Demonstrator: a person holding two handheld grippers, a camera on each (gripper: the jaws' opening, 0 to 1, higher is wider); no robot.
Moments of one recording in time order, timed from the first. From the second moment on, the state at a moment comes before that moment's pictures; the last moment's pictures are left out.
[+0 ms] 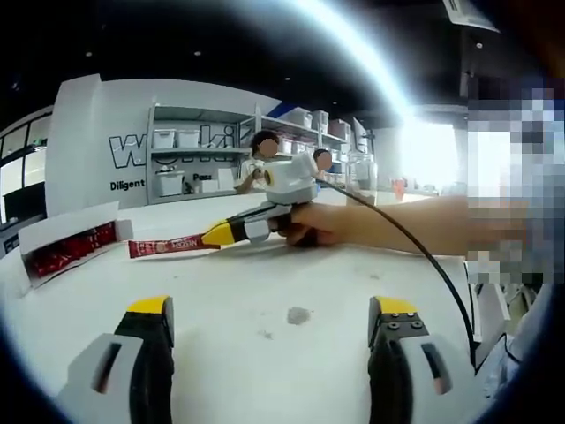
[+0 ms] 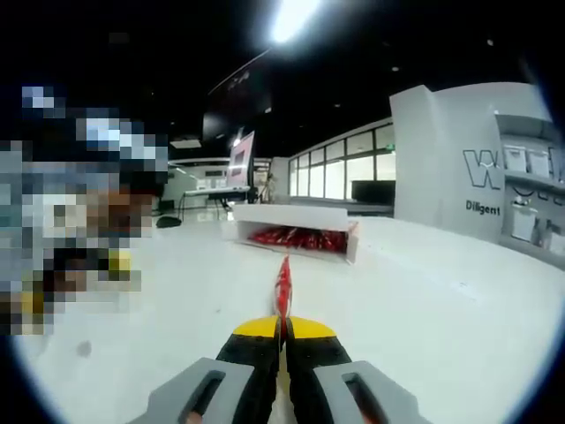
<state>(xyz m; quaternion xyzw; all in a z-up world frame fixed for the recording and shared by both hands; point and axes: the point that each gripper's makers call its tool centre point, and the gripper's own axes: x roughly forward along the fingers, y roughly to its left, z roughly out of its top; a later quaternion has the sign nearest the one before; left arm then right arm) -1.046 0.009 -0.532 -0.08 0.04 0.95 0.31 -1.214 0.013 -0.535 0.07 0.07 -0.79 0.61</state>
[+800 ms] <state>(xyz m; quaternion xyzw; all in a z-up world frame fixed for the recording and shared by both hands) -1.048 0.006 -0.533 -0.09 0.04 0.95 0.30 -1.207 0.021 -0.535 0.07 0.07 -0.79 0.60</state>
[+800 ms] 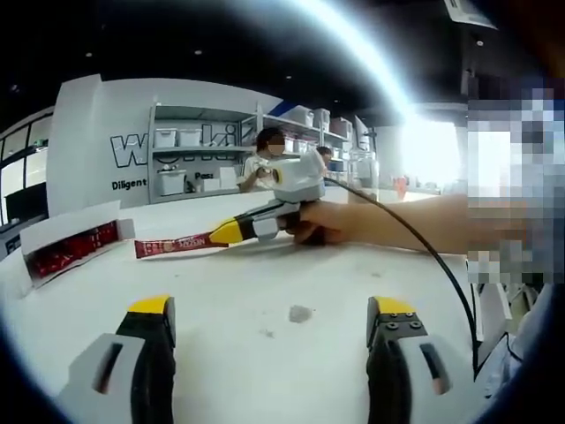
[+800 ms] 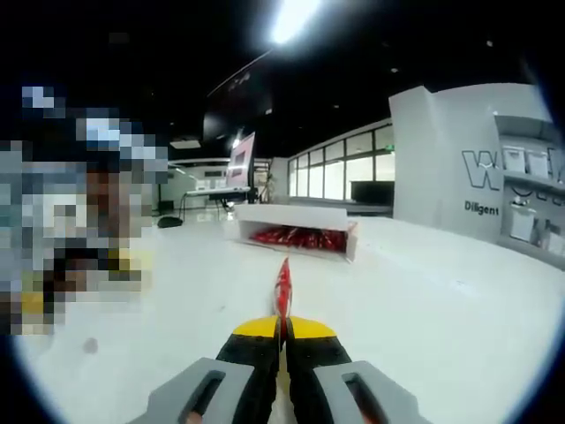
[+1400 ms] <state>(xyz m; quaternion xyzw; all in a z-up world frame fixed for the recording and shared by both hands) -1.049 0.006 -0.534 -0.09 0.04 0.95 0.30 -1.203 0.027 -0.535 0.07 0.07 -0.79 0.60</state>
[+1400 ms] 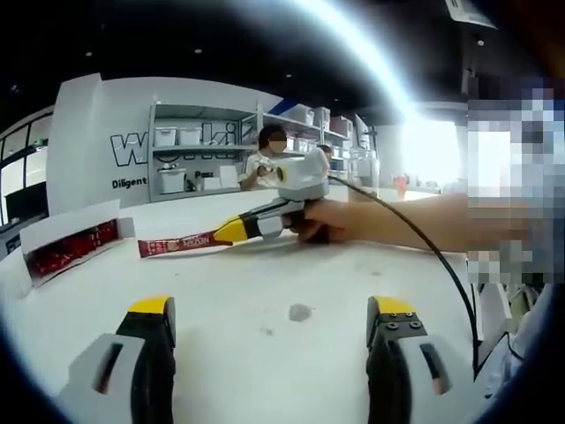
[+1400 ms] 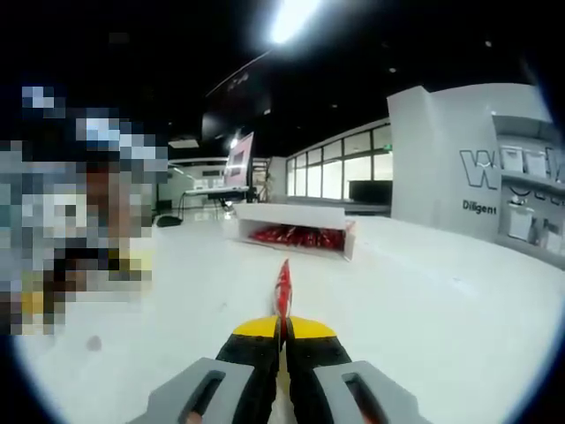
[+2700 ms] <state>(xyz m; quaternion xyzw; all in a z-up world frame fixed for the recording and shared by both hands) -1.048 0.008 -0.535 -0.09 0.04 0.95 0.31 -1.196 0.039 -0.534 0.07 0.07 -0.80 0.60</state>
